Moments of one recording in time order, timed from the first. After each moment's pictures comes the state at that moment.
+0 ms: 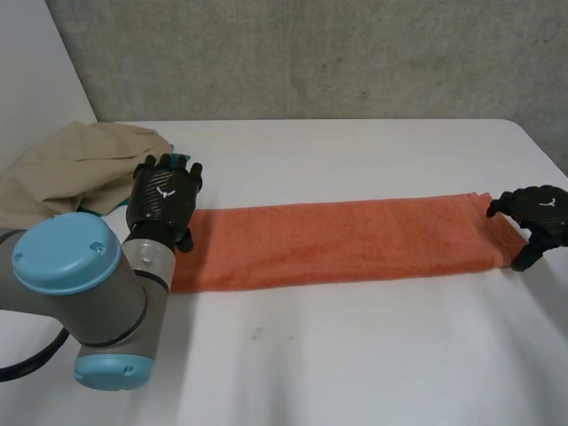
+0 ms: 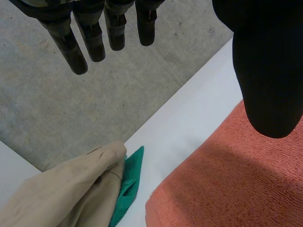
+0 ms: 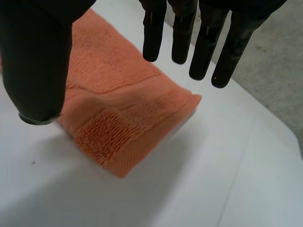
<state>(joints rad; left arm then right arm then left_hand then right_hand) 4.20 -1.98 -1.73 3.70 -1.79 3.61 1.30 -0.95 1.42 0.01 0.88 2.42 0.20 0.20 0.21 0.20 0.05 0.34 0.37 0.39 0.39 0.22</state>
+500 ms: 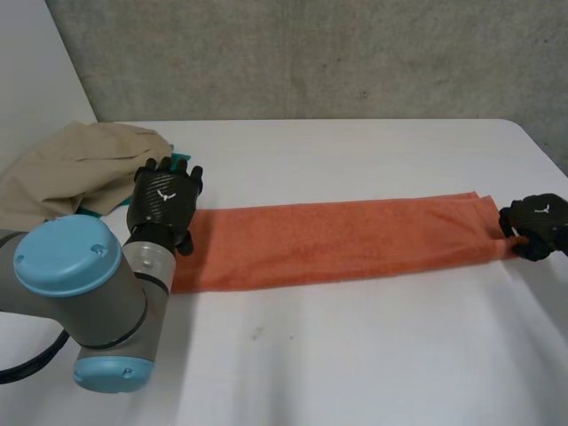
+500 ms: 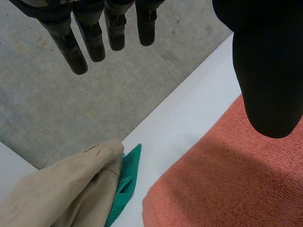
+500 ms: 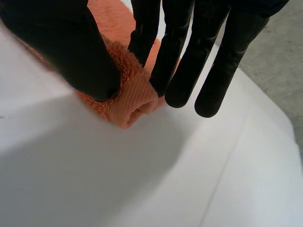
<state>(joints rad) 4.20 -1.98 -1.73 3.70 -1.79 3.61 1.33 -0.86 1.36 -0.01 0.97 2.36 0.20 0.20 0.21 0.20 0.05 0.96 1.17 1.18 1.19 0.98</state>
